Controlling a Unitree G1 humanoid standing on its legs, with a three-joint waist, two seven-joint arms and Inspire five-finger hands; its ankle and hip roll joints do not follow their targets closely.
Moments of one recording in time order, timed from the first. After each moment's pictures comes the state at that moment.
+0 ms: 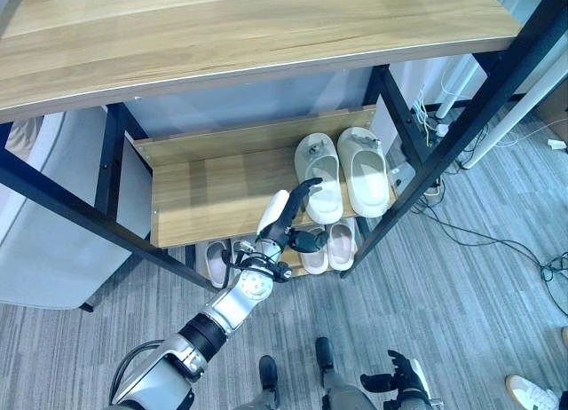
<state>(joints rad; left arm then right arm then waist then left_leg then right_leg) -0.53 0.25 -0.63 0.42 0.04 -0.11 0.34 -0.06 -0.22 0.28 1.17 0.10 -0.12 -0.35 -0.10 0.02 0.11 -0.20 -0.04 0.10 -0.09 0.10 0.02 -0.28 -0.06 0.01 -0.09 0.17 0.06</state>
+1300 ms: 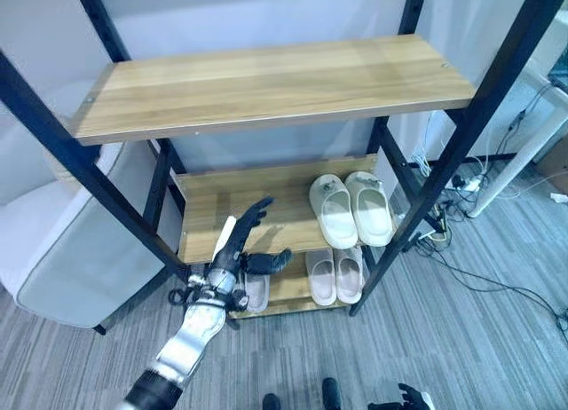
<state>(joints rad) -0.01 0.45 -0.36 0.04 -0.13 -0.13 0.17 0.04 -0.20 0.20 1.21 0.12 -0.07 -0.33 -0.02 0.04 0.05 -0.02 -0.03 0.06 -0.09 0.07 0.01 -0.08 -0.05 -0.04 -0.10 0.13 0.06</state>
